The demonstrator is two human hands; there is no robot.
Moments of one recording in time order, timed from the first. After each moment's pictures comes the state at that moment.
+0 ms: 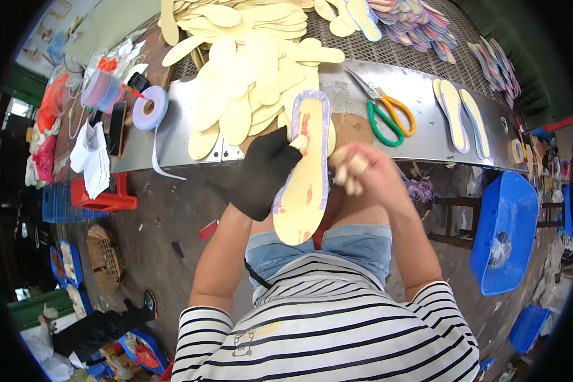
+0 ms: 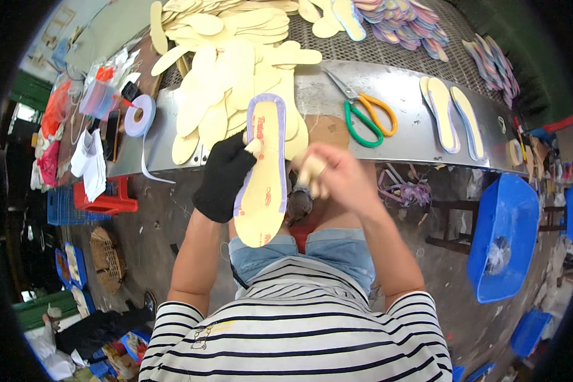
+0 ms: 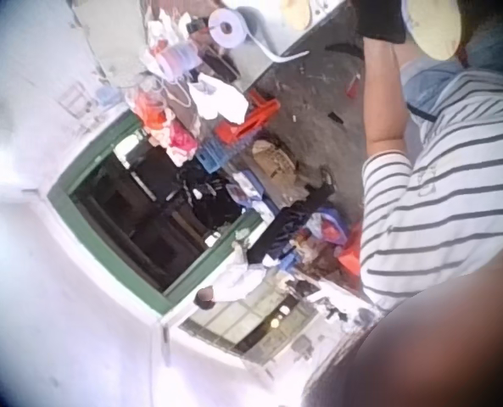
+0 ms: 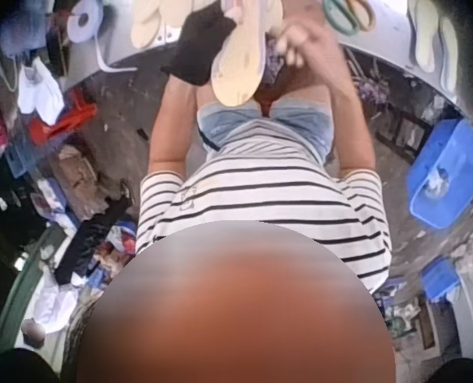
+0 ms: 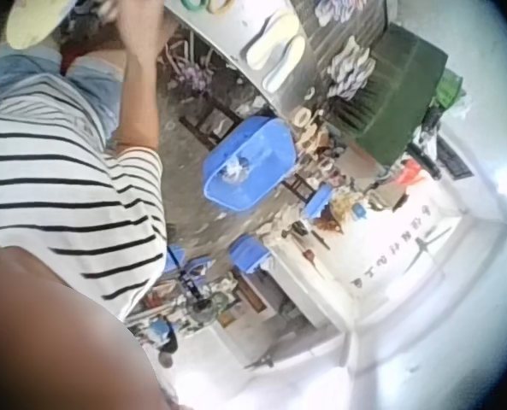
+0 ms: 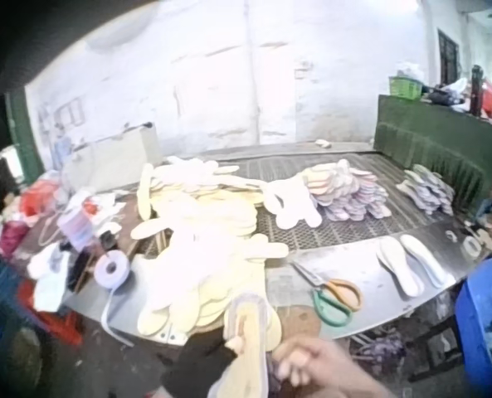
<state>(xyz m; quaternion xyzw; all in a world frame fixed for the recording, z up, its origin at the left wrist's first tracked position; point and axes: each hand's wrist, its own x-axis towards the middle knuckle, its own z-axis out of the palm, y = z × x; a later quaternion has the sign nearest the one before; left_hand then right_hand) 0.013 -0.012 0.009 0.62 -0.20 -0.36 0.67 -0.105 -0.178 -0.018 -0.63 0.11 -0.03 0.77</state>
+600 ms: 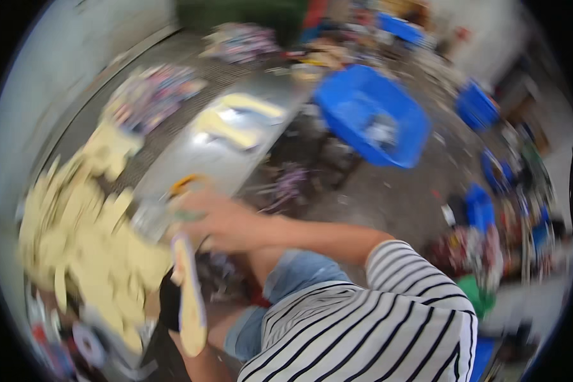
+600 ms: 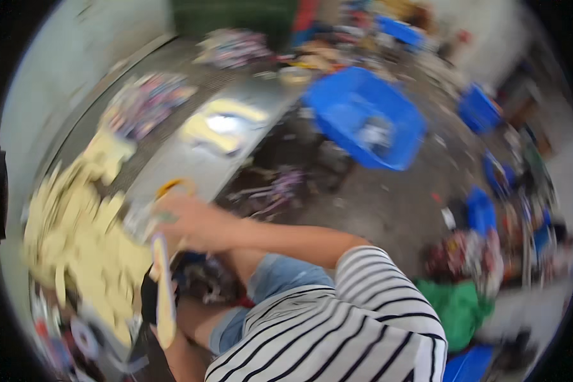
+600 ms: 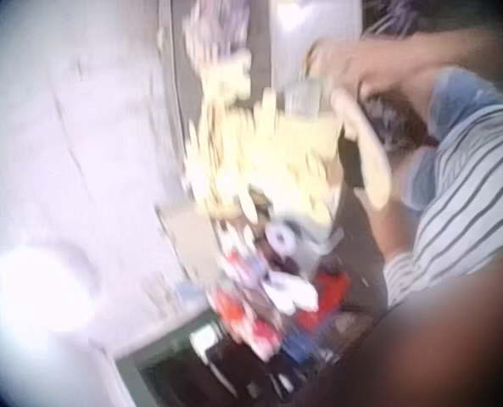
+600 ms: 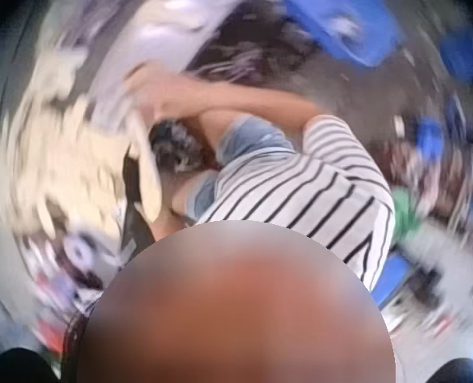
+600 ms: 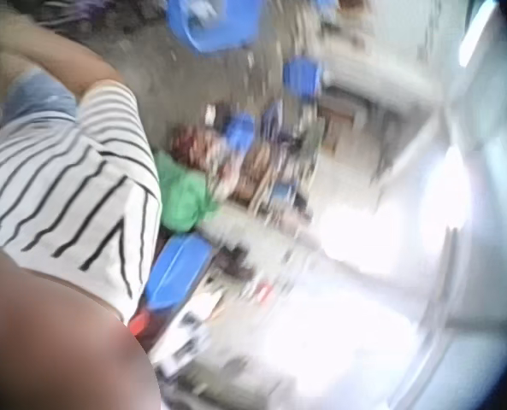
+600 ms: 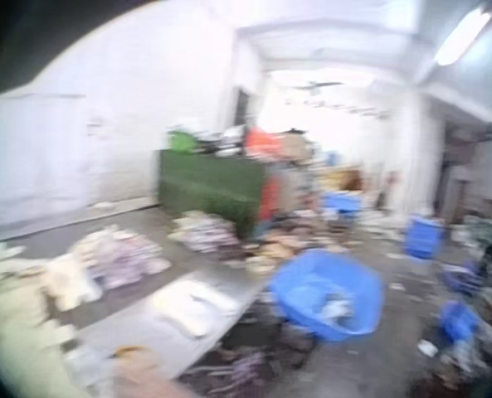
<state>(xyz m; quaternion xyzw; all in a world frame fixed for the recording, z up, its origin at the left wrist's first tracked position) 0.041 -0.050 -0.061 0.60 -0.14 -0.60 0.51 -0.154 -0.217 0.004 -0.91 0.06 -0.37 0.20</state>
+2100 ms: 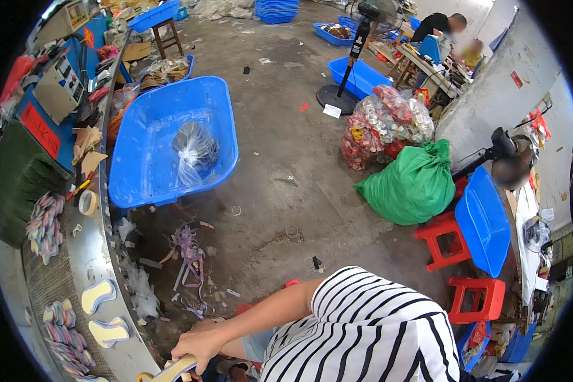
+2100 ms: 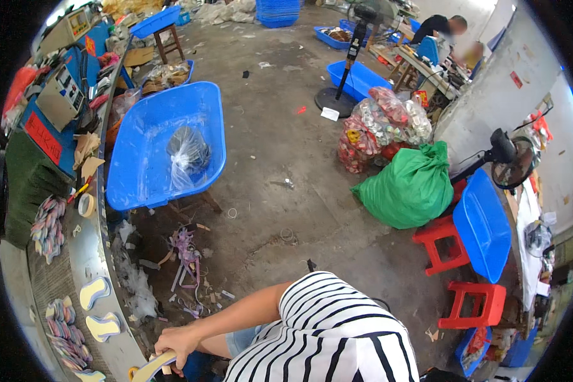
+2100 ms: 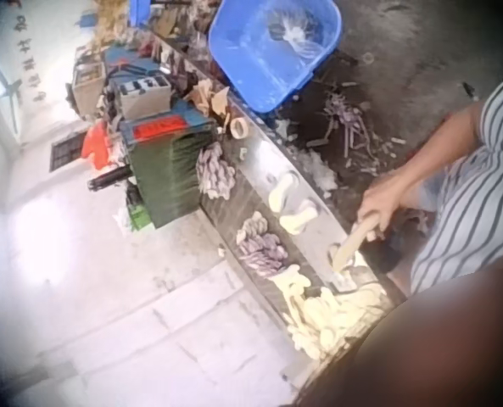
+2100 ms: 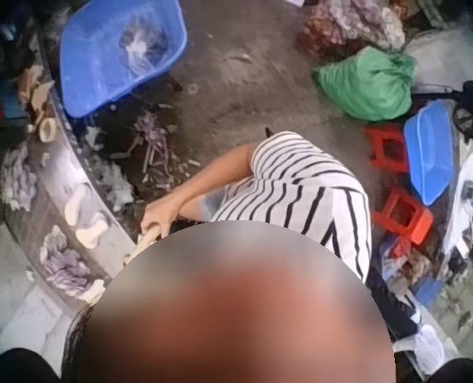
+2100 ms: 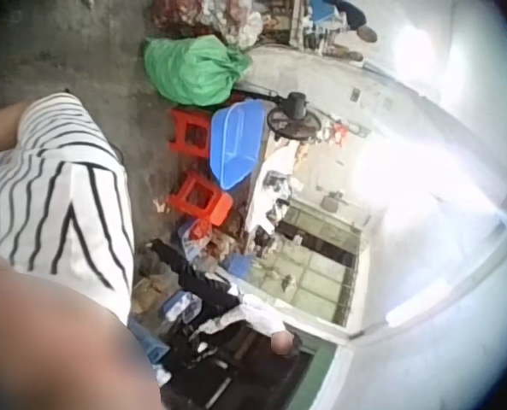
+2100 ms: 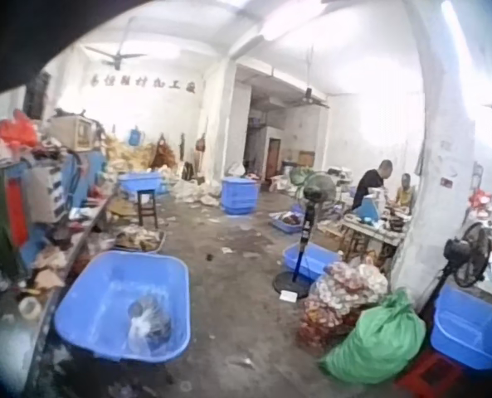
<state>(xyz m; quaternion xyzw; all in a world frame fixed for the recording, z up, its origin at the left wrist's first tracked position) -0.293 -0.275 -0.021 0.38 -0.65 -0.63 0.19 -0.356 -0.239 -0.068 -0.67 0.21 -0.45 0.55</state>
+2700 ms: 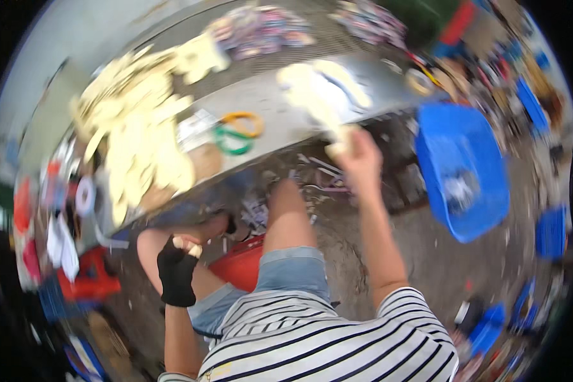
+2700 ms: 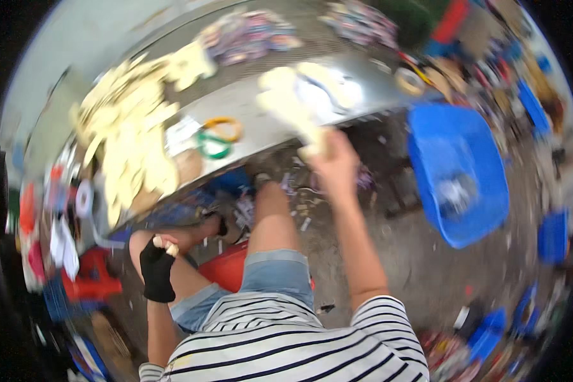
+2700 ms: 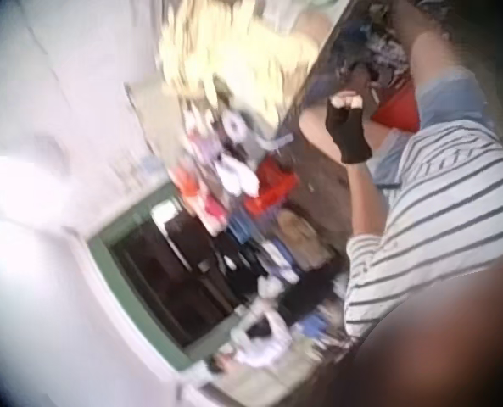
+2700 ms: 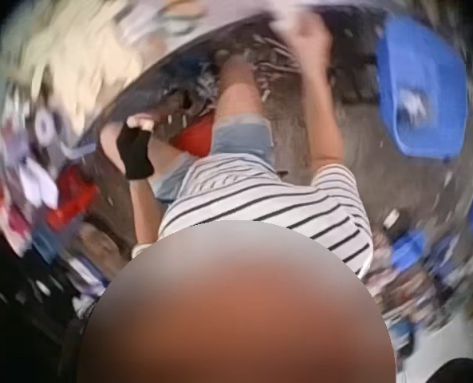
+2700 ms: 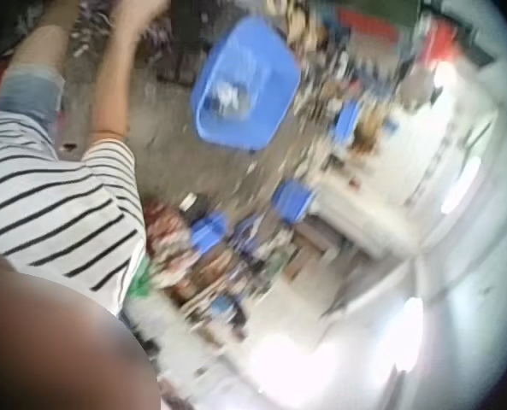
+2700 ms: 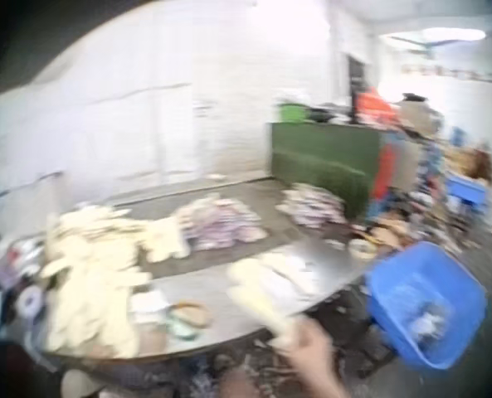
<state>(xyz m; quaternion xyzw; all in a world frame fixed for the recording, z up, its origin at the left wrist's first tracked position) -0.138 -0.004 -0.007 0.74 -0.25 -0.25 0.57 -0.326 -0.335 -0.050 -0.62 0.34 -0.46 0.53</state>
